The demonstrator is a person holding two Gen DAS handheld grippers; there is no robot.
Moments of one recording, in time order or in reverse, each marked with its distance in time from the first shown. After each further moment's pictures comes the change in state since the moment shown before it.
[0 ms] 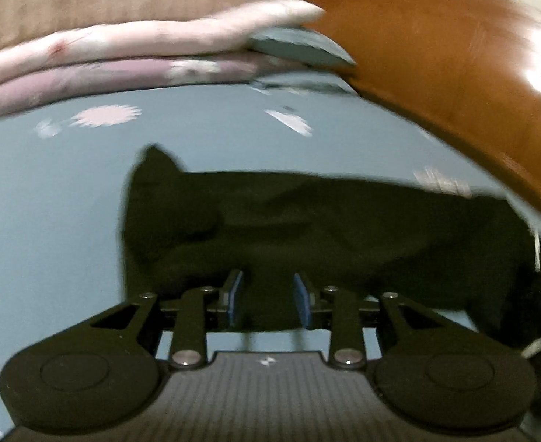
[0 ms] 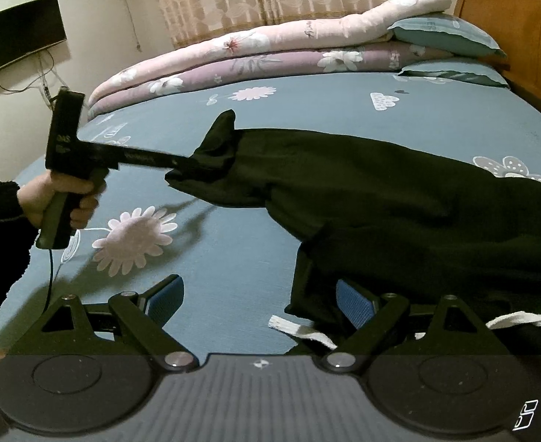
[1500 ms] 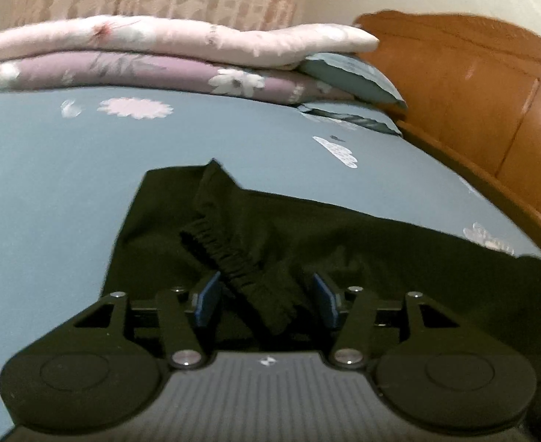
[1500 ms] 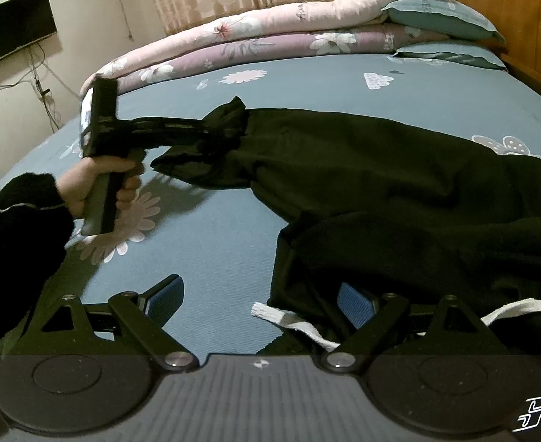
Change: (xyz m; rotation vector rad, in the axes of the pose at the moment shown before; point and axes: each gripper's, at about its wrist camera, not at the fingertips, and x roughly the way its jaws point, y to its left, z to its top) left arm 0.056 -0.002 0.001 -0.139 -0.087 0.047; right arm 0.016 -0.010 -0.008 0.019 0.047 -0.006
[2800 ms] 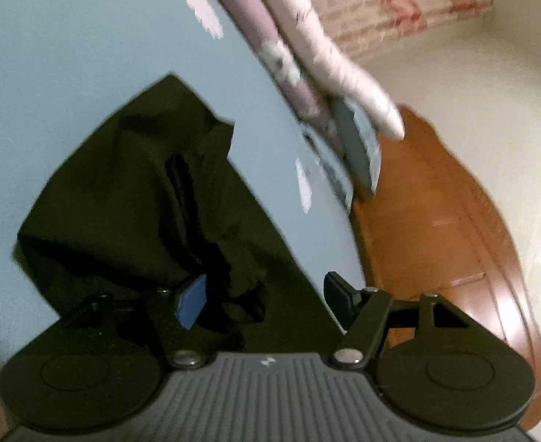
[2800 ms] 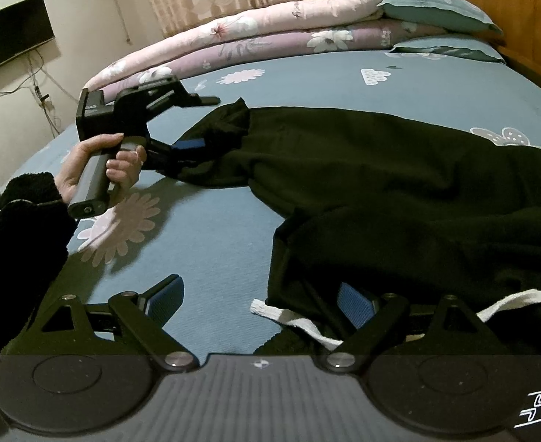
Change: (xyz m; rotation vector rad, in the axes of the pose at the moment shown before) left arm 0.022 0.054 -0.010 -0.727 0.043 -0.336; right arm 0.002 -0.006 -0.002 0.024 -0.001 0.008
